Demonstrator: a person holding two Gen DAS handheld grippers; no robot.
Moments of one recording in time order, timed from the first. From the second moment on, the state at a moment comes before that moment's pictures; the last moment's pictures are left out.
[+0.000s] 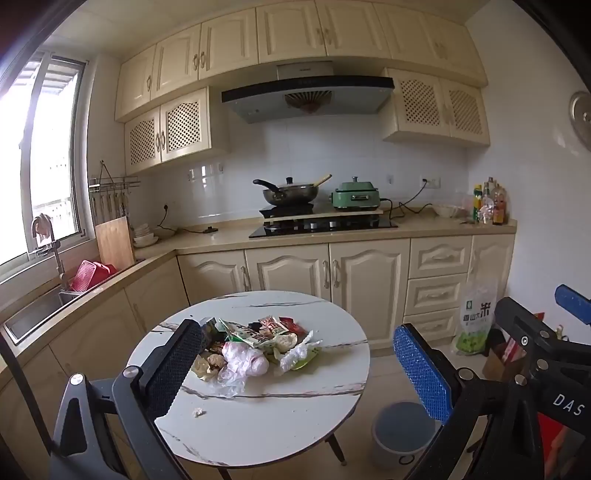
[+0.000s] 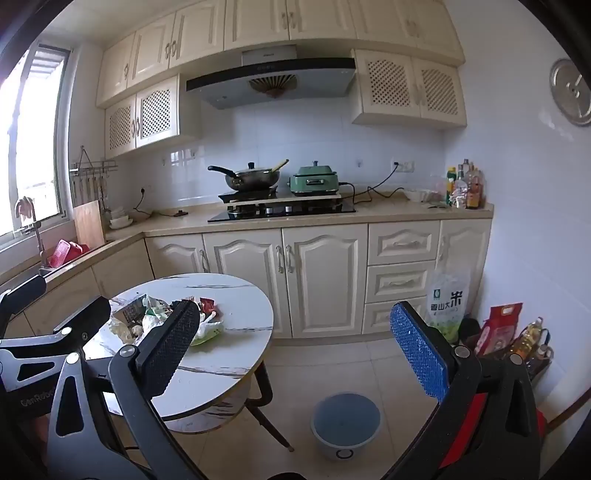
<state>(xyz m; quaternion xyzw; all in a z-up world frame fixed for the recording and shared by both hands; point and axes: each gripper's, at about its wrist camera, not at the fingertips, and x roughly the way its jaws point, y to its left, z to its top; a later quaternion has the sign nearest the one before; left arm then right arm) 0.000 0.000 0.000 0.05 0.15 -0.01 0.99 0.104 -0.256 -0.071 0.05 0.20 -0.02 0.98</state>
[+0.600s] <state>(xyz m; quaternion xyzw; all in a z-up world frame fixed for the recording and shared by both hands) -0.006 0.002 0.004 0.04 0.15 -0.01 0.99 0.100 -0.256 -0.065 0.04 0.19 -0.02 0.98</state>
